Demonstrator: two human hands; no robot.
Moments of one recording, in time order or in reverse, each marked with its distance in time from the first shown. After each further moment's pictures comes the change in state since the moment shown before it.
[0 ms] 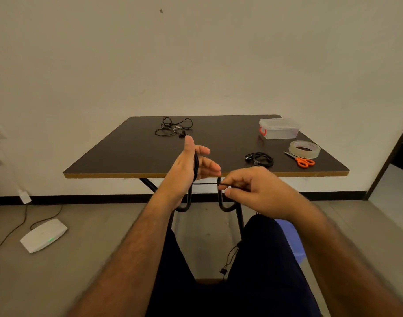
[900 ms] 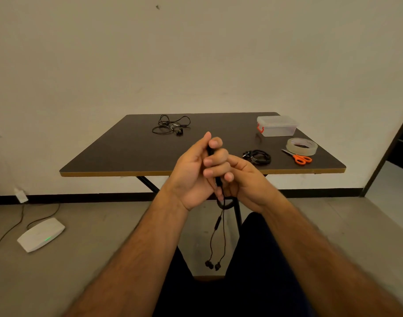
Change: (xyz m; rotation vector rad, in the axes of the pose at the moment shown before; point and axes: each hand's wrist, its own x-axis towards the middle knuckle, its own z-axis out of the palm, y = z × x) left_hand -0.004 0.015 0.026 -0.881 -0.439 -0.146; right_hand 0.024 0.011 0.029 1.030 0.036 -0.021
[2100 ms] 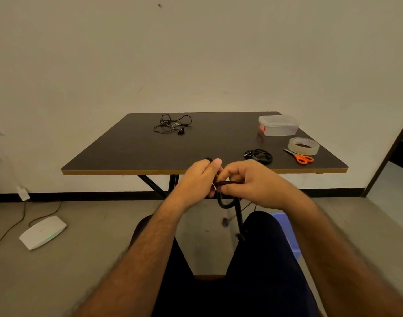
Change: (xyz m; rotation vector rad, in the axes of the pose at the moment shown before) left_hand -0.004 -0.011 -0.025 1.258 0.468 -0.043; right_hand -0.008 -0.026 -0.012 -0.888 -0.049 0.088
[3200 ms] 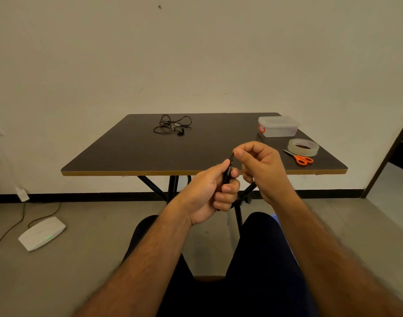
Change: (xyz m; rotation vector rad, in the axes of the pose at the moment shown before) left_hand -0.011 0.010 0.014 -0.907 -0.440 -0.248; right_hand 0.015 0.023 0.006 0.549 0.577 -0.116
